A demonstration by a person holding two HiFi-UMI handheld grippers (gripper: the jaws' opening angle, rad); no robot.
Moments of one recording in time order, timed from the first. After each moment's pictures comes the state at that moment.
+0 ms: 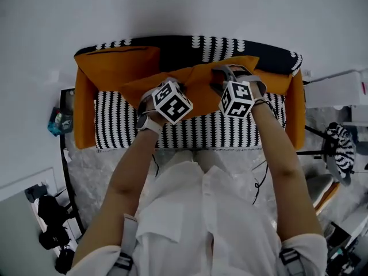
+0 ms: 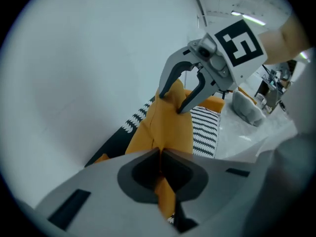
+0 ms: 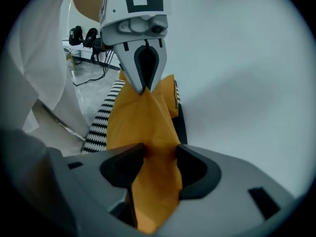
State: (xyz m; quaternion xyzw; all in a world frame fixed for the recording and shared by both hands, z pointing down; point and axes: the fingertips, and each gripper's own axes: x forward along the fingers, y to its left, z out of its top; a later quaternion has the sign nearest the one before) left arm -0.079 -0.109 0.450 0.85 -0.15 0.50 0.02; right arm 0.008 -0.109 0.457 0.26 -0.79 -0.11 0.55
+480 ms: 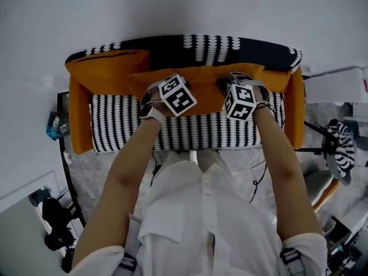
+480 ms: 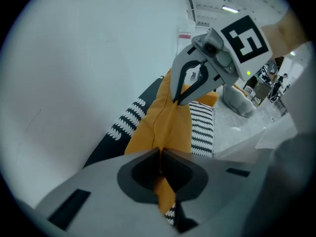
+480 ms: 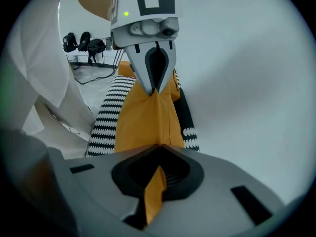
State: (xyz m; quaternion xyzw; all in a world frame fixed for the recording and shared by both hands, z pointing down) left arm -0.011 -0.135 0.494 0.85 -0.07 0.53 0.01; right arm 0.073 -0.110 0.502 0.26 -0.78 -0.04 0.57
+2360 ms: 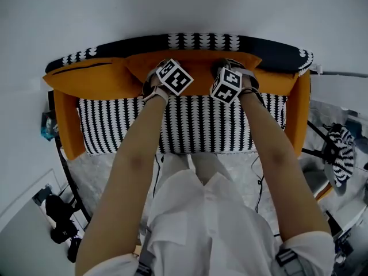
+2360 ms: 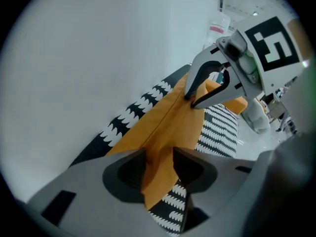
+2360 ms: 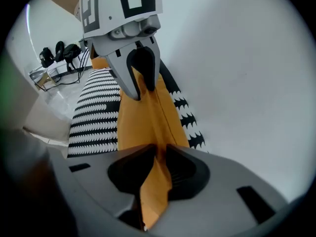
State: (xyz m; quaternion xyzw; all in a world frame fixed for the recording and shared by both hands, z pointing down) left arm 0.072 -0.267 0.640 0.82 -0.12 0.55 0.09; right arm 0.165 -0.233 0.643 0.31 -0.76 0.07 0.57
